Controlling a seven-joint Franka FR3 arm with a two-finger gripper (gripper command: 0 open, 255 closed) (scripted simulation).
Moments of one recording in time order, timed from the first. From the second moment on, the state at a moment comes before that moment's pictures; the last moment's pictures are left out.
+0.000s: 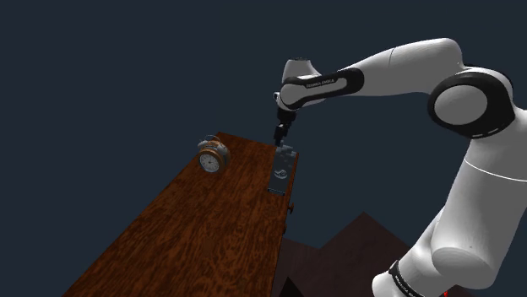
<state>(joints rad) 0.12 0.23 -0.11 -1.84 -0.01 2.10 -0.47</state>
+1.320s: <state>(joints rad) 0.12 0.31 -0.10 -1.86 0.00 2.18 -0.48</state>
